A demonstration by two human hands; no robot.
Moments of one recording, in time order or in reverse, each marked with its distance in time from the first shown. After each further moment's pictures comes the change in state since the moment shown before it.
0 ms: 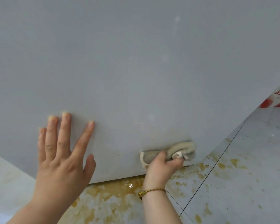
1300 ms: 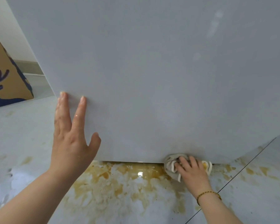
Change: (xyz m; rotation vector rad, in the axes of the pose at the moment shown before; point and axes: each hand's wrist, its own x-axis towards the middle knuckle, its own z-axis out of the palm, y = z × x) left_hand -0.036 -0.069 -0.034 -0.187 -0.088 -0.409; right_hand 0.063 0.069 -0.075 -1.395 -0.915 -1.668
